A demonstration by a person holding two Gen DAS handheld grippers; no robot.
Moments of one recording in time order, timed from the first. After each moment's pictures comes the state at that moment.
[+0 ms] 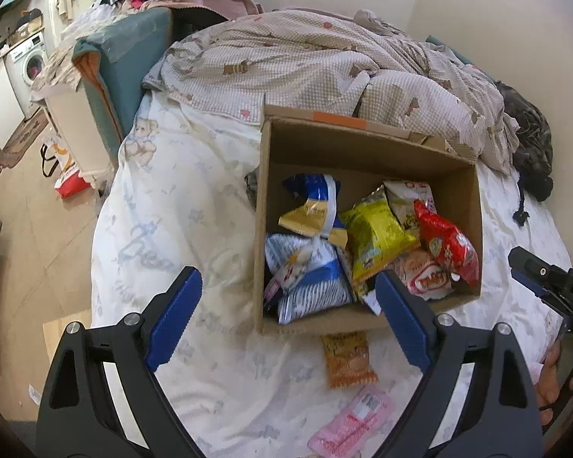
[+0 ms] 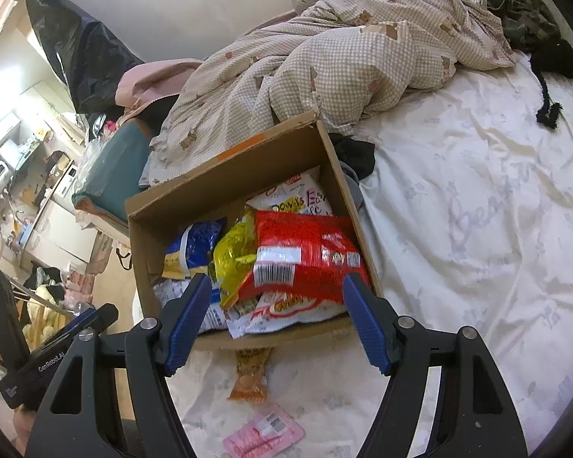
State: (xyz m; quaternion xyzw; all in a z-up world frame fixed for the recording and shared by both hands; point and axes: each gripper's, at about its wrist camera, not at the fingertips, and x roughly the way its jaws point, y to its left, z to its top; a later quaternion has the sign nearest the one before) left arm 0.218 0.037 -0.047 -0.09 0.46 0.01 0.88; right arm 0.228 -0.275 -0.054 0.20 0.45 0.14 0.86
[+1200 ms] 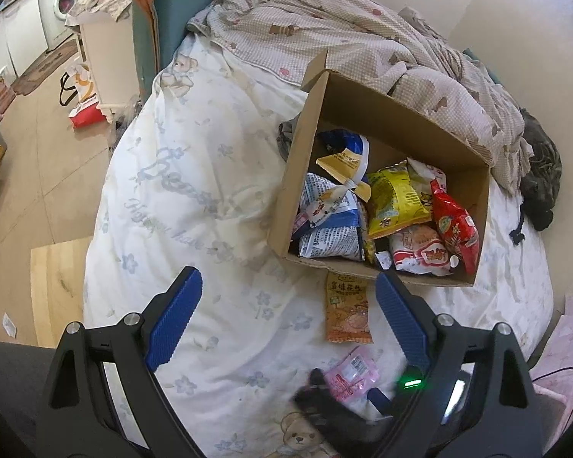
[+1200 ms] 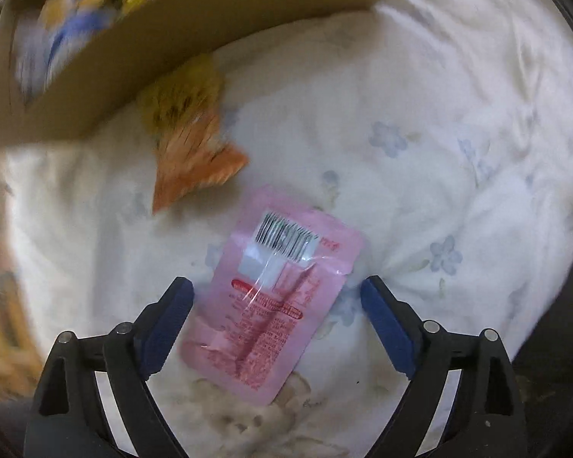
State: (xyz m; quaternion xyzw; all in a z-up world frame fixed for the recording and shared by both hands) left arm 0.178 0.061 -0.062 -0.18 0.50 0.05 0.84; right arm 0.126 -0.125 -0.214 0.09 0.66 -0.05 0.74
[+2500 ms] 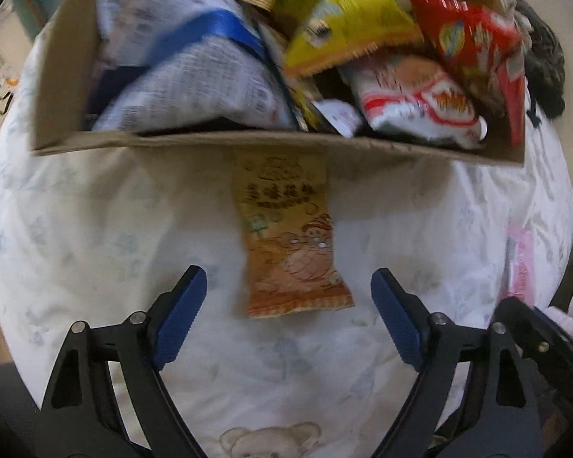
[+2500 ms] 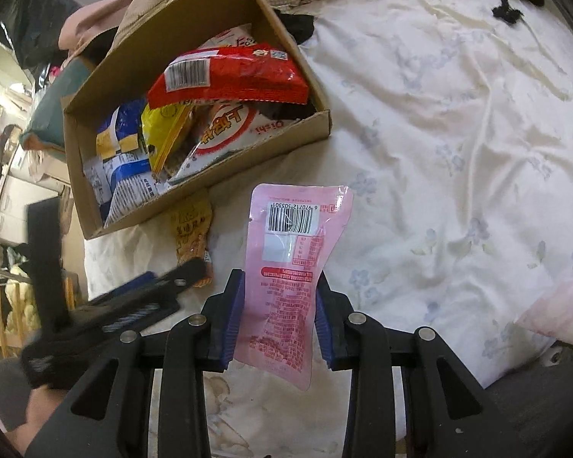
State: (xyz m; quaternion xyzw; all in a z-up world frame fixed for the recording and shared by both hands) left arm 0.210 -0.057 -0.193 -0.08 0.64 -0.05 0.77; right arm 0.160 -0.269 -0.137 0.19 0.59 0.08 0.78
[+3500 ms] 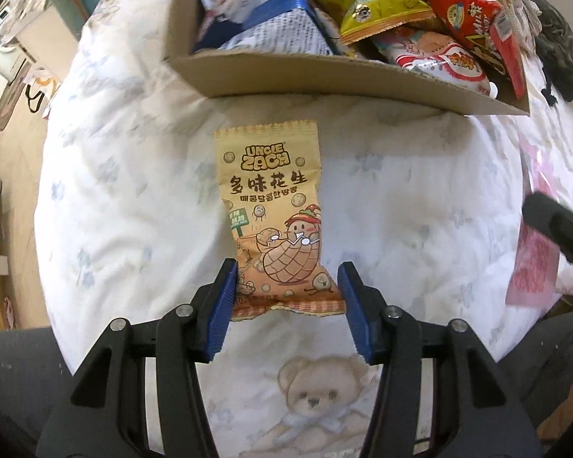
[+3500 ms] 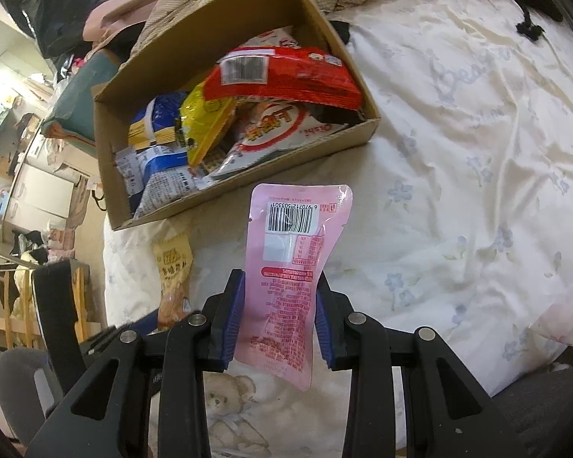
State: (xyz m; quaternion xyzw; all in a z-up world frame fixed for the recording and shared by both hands) left arm 0.122 -0.036 -0.163 -0.04 0.64 0.00 0.77; right arm 0.156 -0.243 -0.122 0.18 0.57 0.12 0.79
